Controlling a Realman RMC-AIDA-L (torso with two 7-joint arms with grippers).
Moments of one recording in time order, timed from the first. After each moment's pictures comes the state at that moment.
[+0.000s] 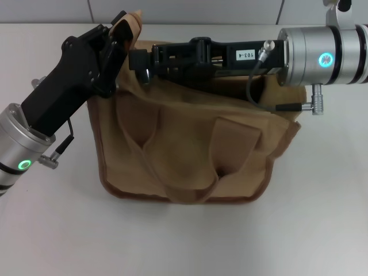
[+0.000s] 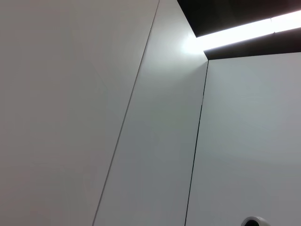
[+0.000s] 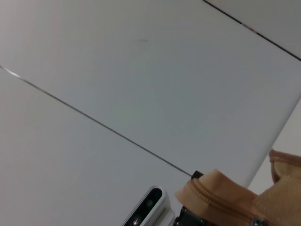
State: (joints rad) left arm -0.54 -2.08 0.52 0.04 1.45 1.87 -0.79; right arm 0.87 2.08 -1.07 -0.46 -1.53 -1.58 2.20
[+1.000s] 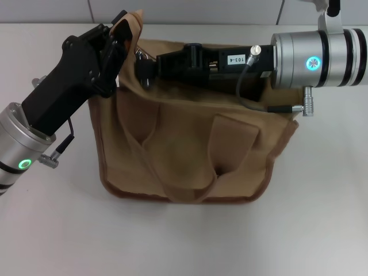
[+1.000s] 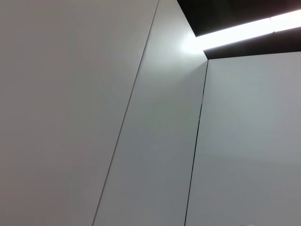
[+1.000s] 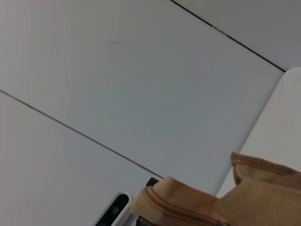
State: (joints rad) left arm -0.54 -2.08 0.52 0.04 1.45 1.87 -0.79; right arm 0.88 2.08 -1.10 -0.44 -1.55 -1.49 2.20
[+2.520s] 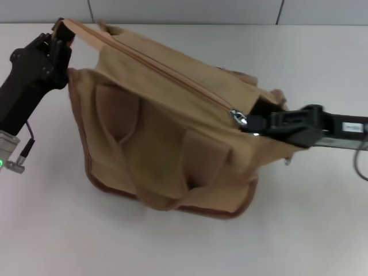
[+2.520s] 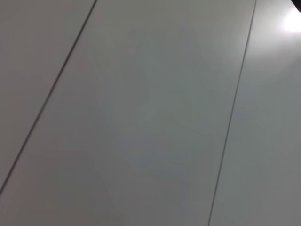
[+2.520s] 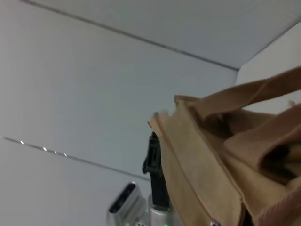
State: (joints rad) left arm -0.44 -2.07 0.34 0.07 1.45 1.70 -0.78; right arm 0.52 1.98 -1.03 -0.45 -1.54 -1.74 2.22
